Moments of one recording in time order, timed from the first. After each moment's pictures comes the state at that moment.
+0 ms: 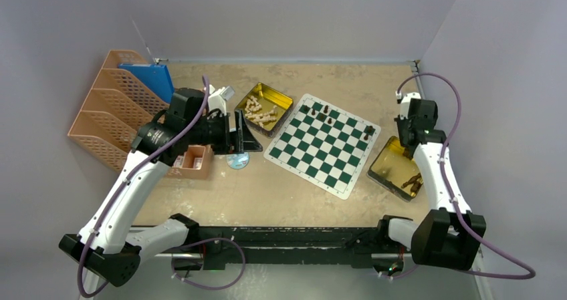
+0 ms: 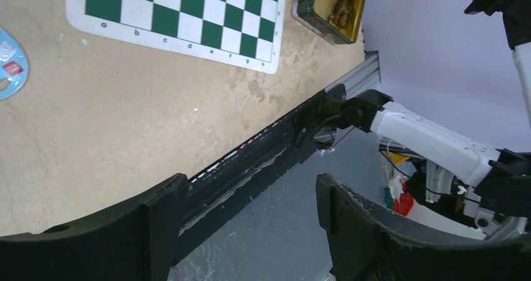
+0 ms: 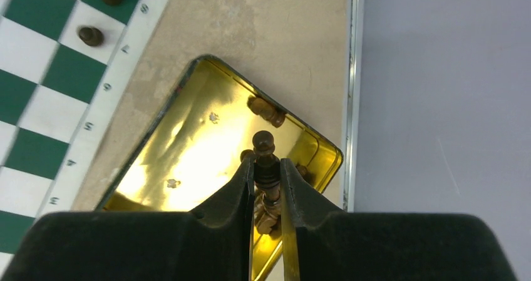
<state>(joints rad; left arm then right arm) -0.44 1.06 1.29 -0.95 0.52 -0.57 -0.14 1.17 0.91 -0.58 0.21 -0.32</state>
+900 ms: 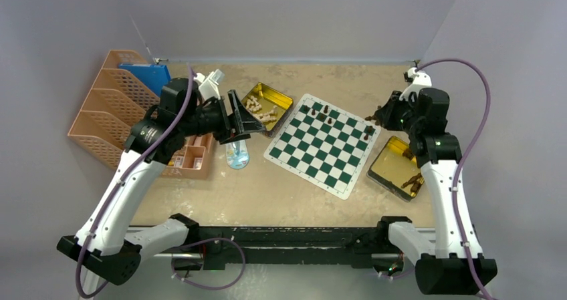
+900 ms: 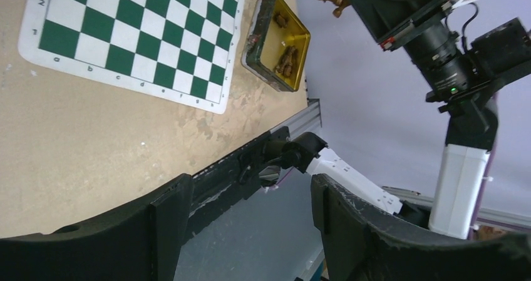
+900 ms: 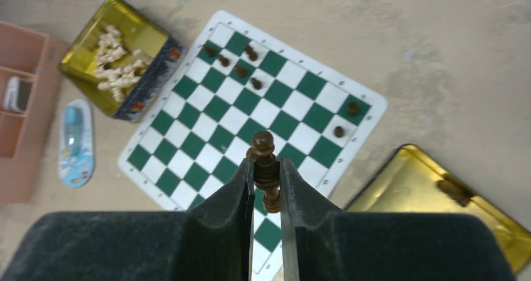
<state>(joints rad) -0.44 1.06 1.38 -0.85 0.50 -0.82 -0.03 0.99 1.14 -0.63 -0.21 0.16</state>
